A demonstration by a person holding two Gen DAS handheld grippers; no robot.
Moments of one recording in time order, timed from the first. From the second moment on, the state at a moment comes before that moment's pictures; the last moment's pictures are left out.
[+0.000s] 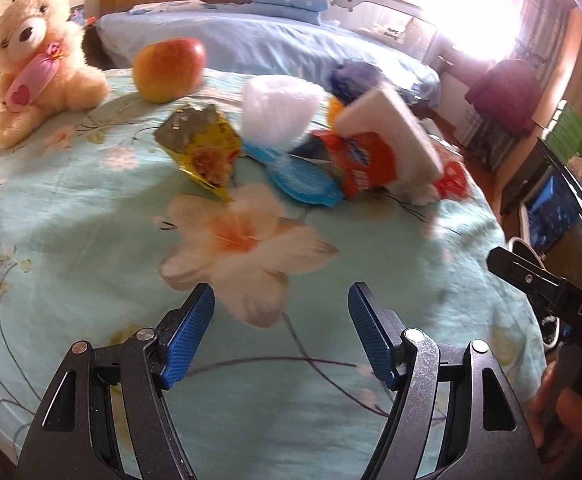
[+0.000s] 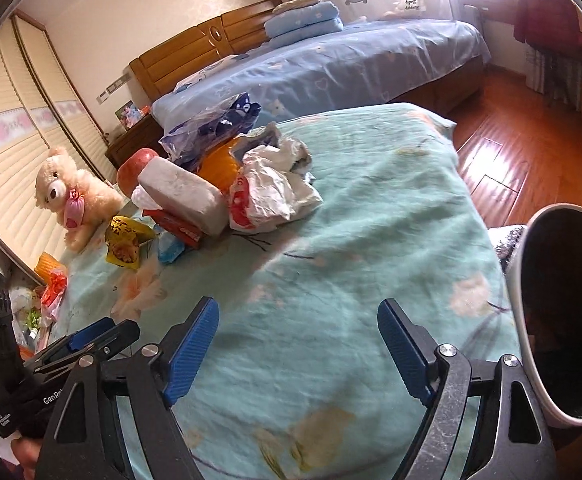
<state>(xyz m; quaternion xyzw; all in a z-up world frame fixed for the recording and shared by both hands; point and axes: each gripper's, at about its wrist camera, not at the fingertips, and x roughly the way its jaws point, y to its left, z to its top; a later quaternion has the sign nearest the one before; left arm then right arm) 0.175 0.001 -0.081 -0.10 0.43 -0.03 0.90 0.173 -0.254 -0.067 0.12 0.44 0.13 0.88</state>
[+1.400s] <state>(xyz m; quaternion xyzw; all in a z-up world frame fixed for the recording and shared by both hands) 0.179 0.000 -0.069 -0.11 0.42 -0.07 0.90 0.166 -0.260 -0.051 0.11 0.41 0.14 0.89</state>
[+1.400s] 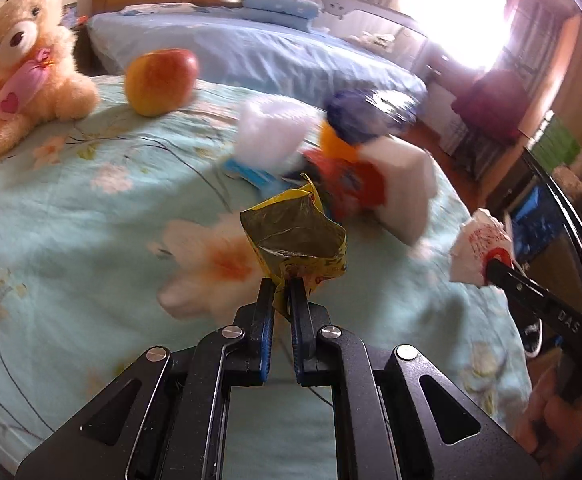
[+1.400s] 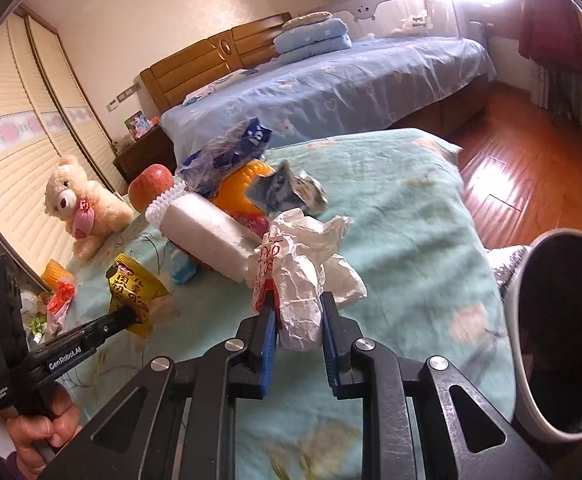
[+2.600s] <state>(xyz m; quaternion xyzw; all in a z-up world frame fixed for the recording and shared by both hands) 0.162 -0.148 -0.053 -0.02 0.42 -0.20 0.88 0.096 -0.371 -0.045 0.15 0.39 0.03 0.91</state>
